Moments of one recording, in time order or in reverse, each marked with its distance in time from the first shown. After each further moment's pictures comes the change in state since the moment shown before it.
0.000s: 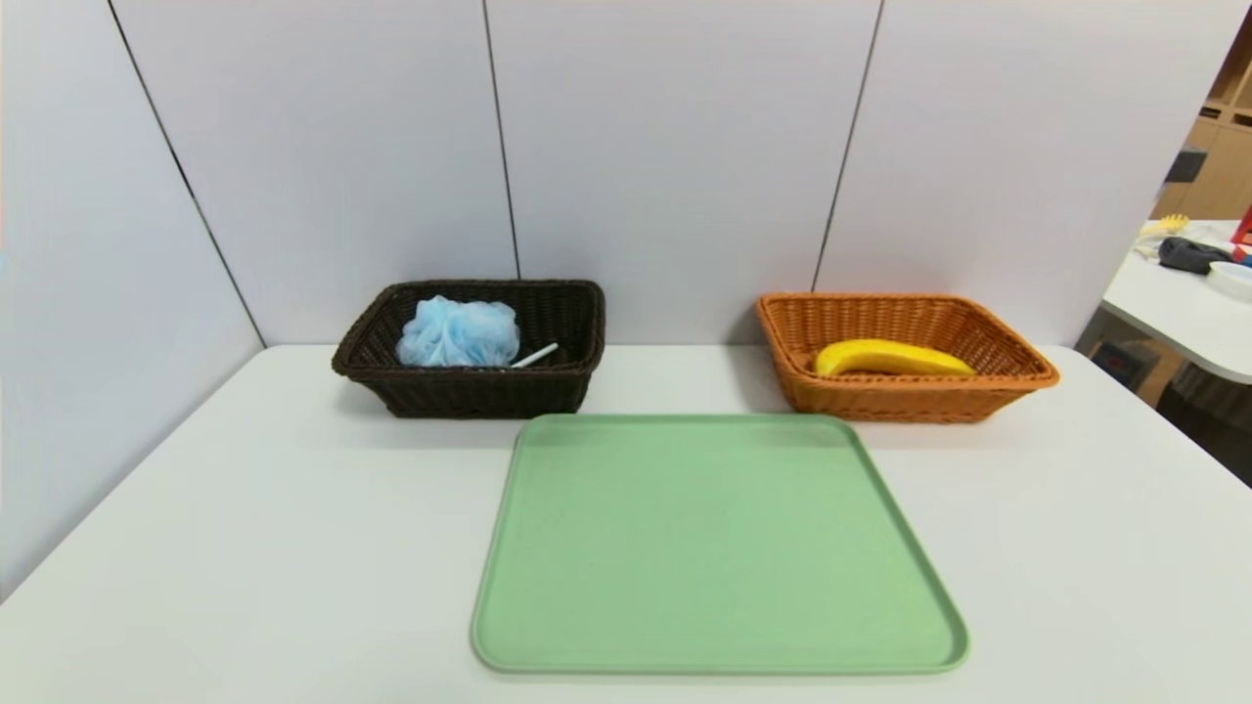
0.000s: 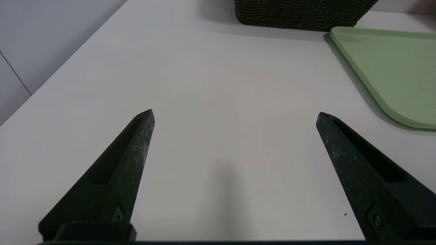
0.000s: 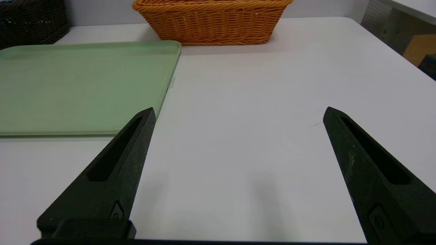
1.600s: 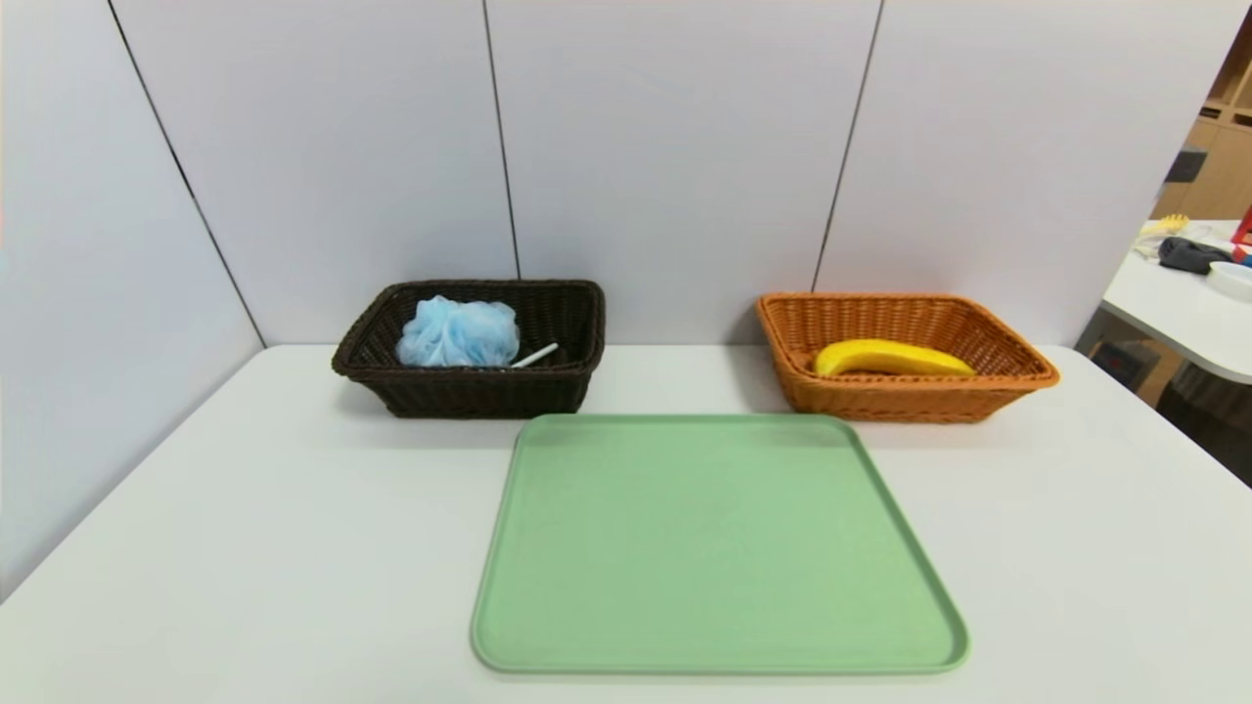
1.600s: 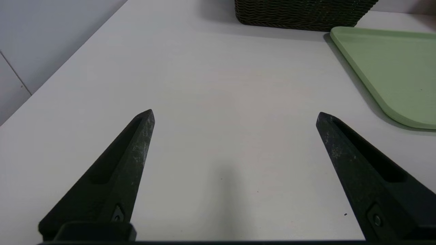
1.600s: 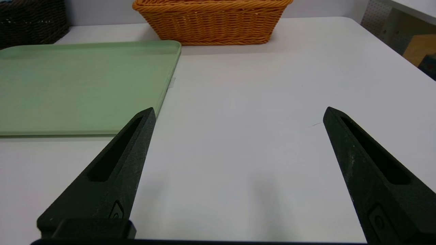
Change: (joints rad) left arm 0.000 0.000 0.000 0.000 0.000 0.000; right arm 0.000 0.000 0.000 0.000 0.001 0.000
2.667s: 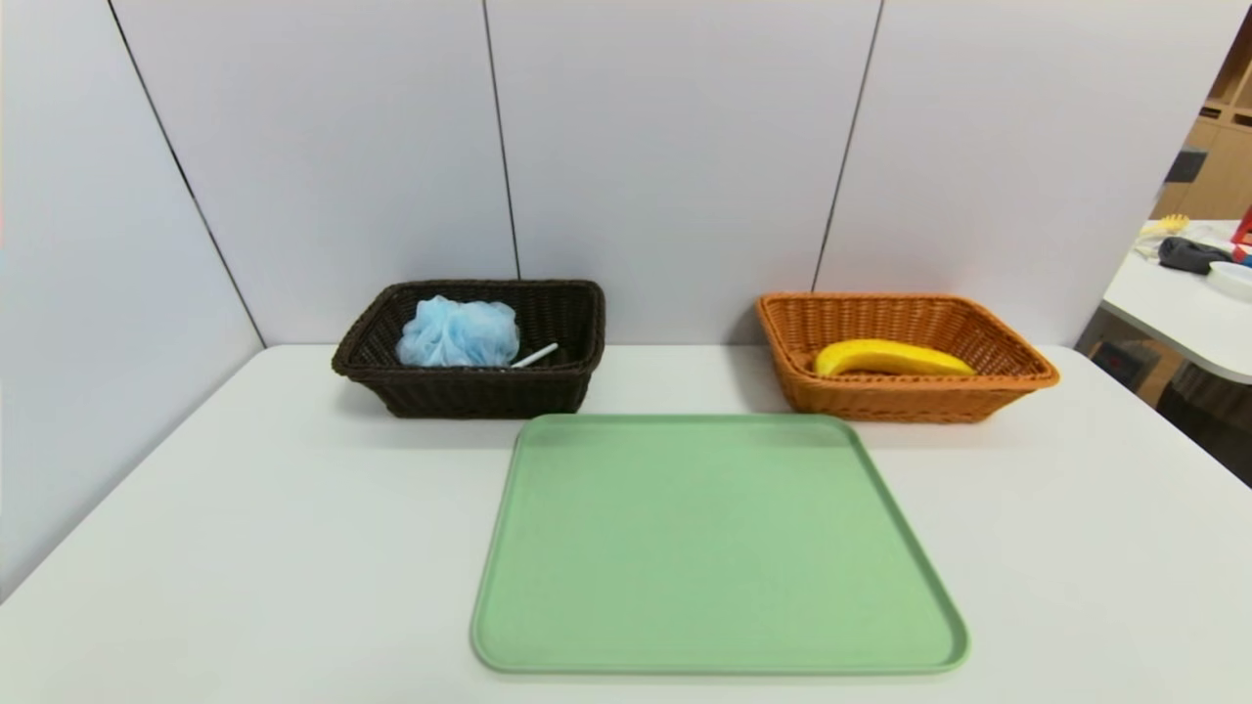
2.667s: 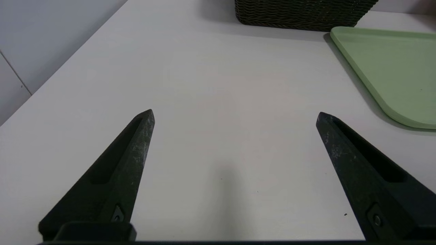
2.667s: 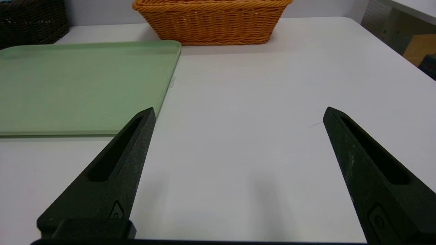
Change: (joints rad) left arm 0.000 0.000 0.000 0.000 0.000 0.000; right arm 0.000 0.000 0.000 0.000 0.000 0.000
